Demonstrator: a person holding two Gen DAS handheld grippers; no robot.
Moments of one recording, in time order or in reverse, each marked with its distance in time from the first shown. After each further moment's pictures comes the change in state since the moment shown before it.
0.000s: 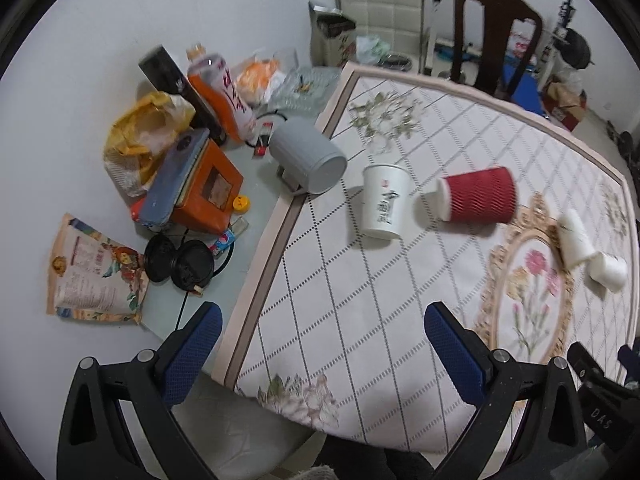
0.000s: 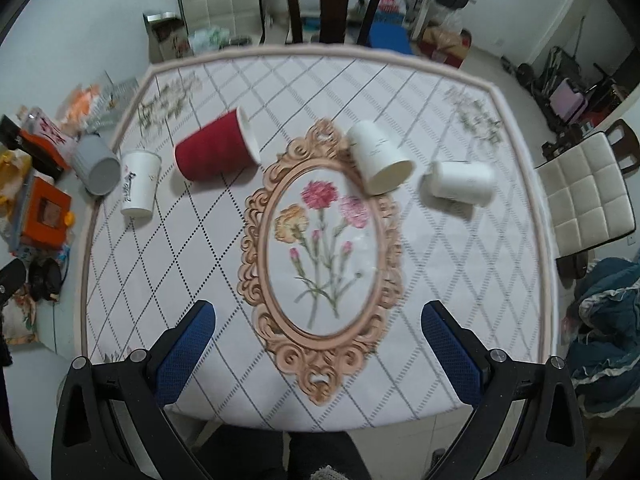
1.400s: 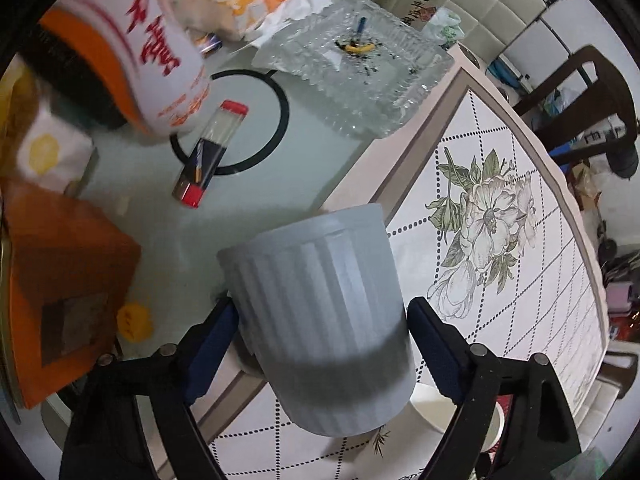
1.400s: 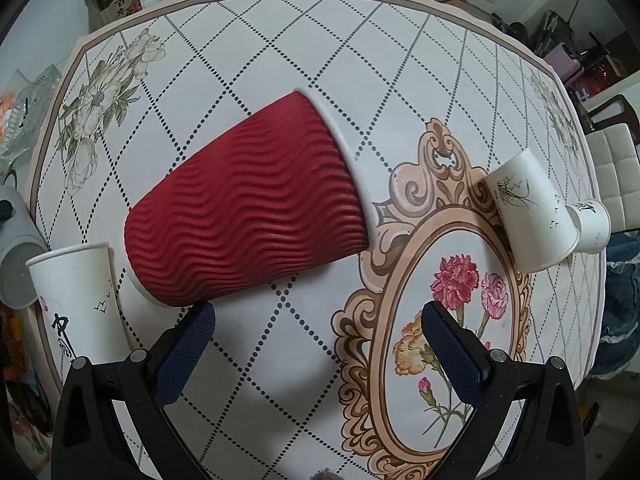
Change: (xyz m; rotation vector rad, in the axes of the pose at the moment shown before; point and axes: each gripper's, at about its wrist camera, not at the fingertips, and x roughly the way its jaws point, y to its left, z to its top) left arm 0.249 0.064 0.189 -0.336 0.254 -0.254; right arm 0.177 0.118 0.130 0.110 0.165 -0.101
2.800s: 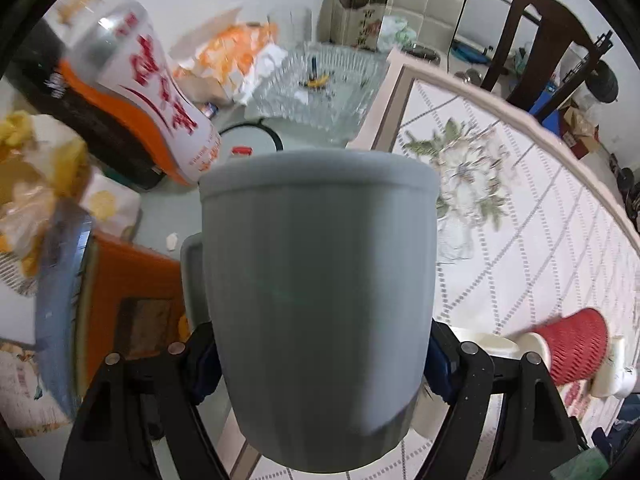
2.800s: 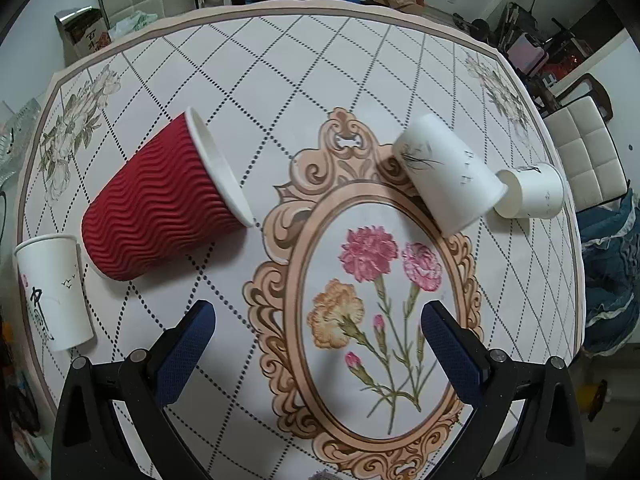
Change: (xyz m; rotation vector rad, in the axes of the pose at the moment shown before) left arm -0.061 -0.026 -0.052 0.262 -0.172 0.123; right arm -0.025 -0.061 -0.027 0.095 -0.076 -0.047
